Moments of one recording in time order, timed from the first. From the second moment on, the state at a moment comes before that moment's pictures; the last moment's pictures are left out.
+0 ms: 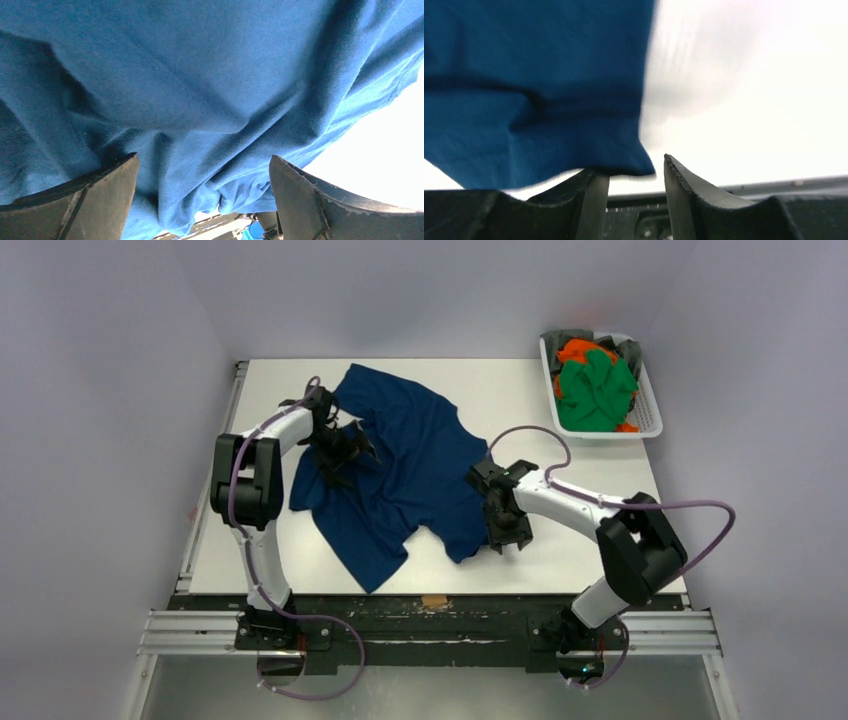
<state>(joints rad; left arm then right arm) -0.12 2.04 1.46 -0.78 0.42 -0.72 0.67 1.61 1.01 -0.94 0.20 0.49</state>
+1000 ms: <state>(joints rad) -0.08 2.00 1.42 -0.77 0.35 -0.72 0.50 2.27 1.74 -0.27 -0.07 0.33</state>
